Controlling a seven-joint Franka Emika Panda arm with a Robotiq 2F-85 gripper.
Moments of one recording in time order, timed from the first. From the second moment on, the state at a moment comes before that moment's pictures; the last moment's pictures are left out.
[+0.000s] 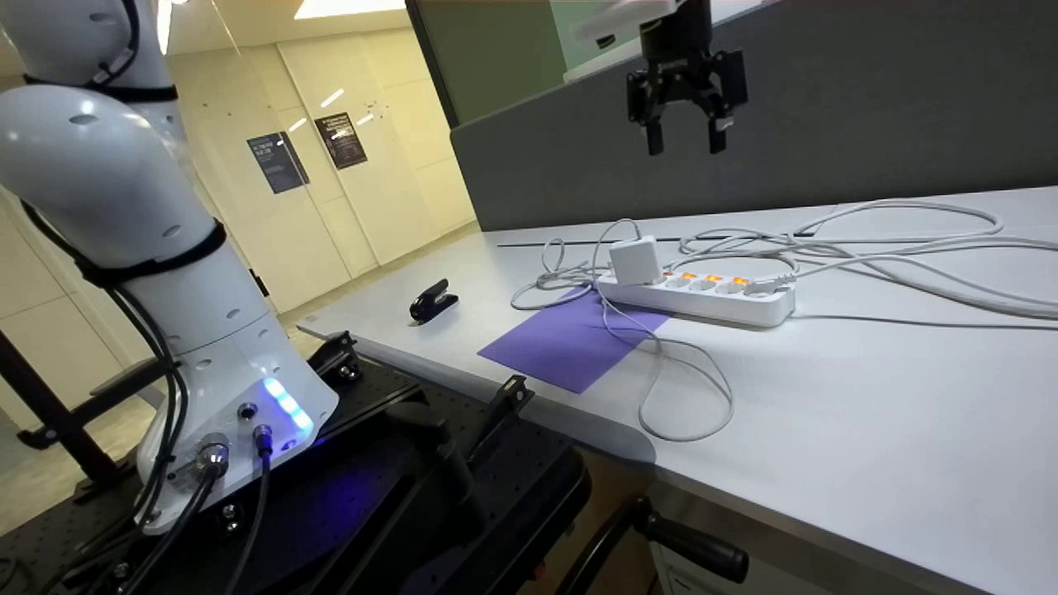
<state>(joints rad) -0.29 0.33 -0.35 -1.96 0.23 2.21 -0.56</state>
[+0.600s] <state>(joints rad) -0.31 0.47 -0.31 -1.80 0.14 2.24 -0.46</state>
